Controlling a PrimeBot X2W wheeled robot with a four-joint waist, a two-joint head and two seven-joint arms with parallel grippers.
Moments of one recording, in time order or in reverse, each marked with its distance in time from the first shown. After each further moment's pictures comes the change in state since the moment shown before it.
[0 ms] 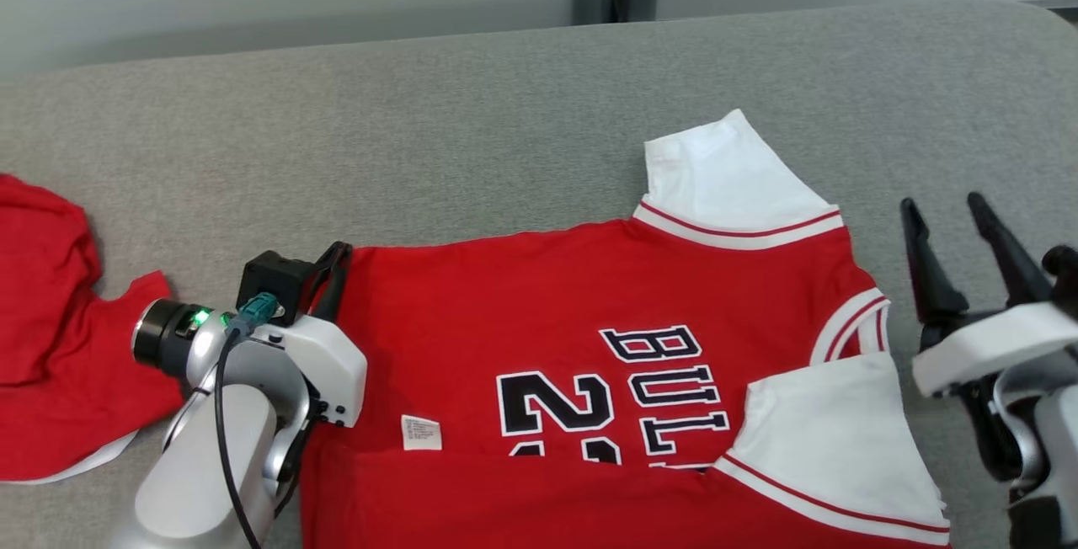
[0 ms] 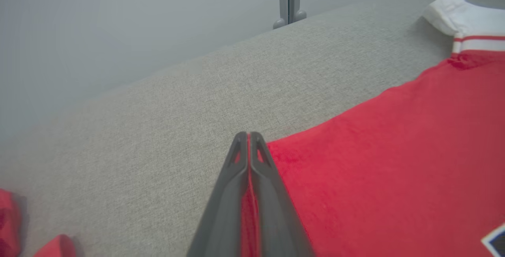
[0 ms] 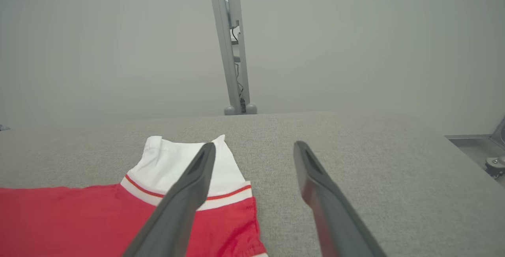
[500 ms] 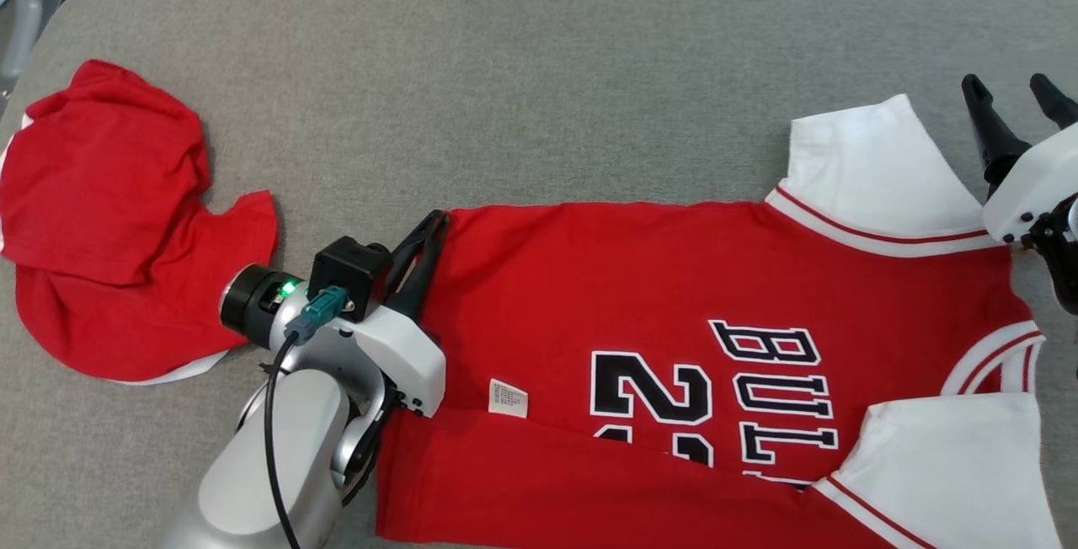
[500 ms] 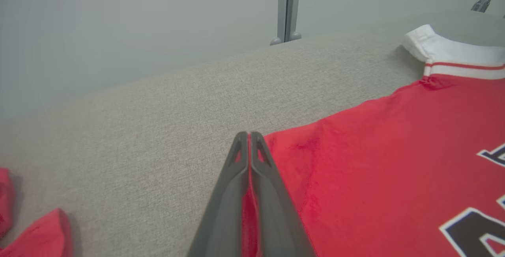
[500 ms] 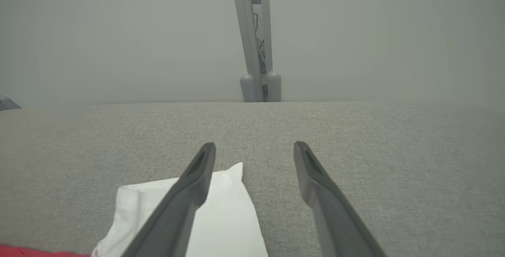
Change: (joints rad) left arm -0.006 -0.075 -0.055 -0.143 -0.023 -0.047 -0.044; right arm -0.415 -0.122 0.065 0.319 0.138 0.000 0.273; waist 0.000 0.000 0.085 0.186
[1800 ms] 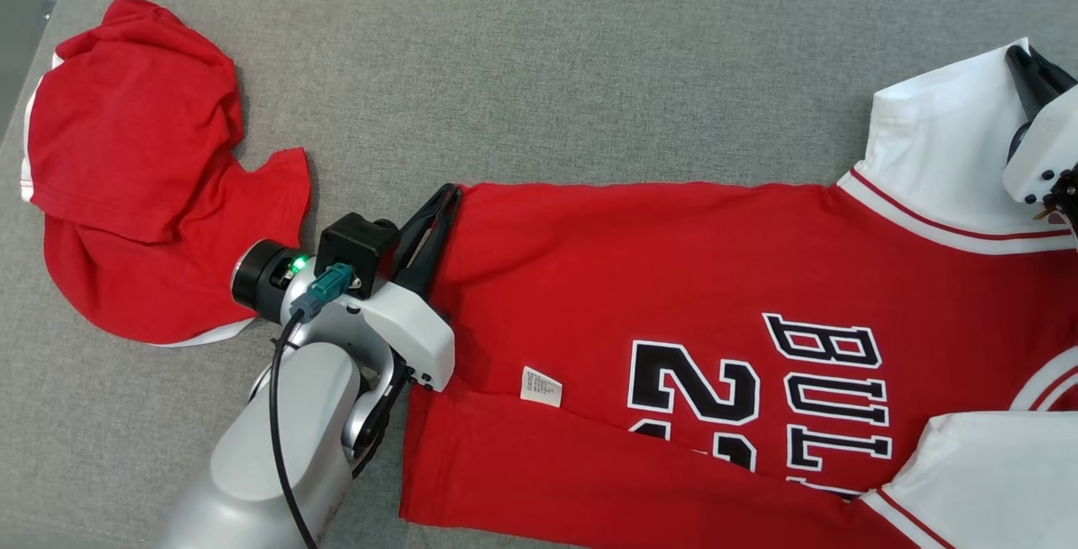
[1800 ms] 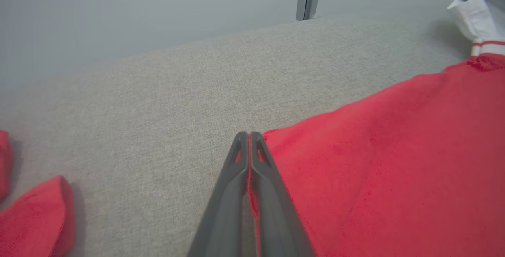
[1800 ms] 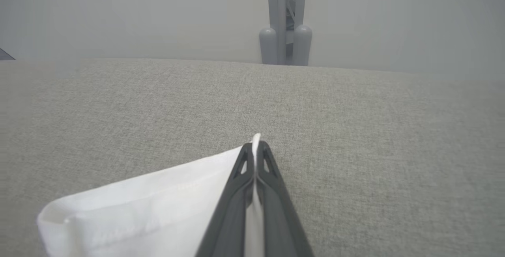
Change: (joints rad) left arm -0.080 -0.039 -0.033 0.090 -0.026 -0.011 -0.073; right arm -0.243 -0.103 0.335 0.270 0.216 0.000 -0.029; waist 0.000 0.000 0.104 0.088
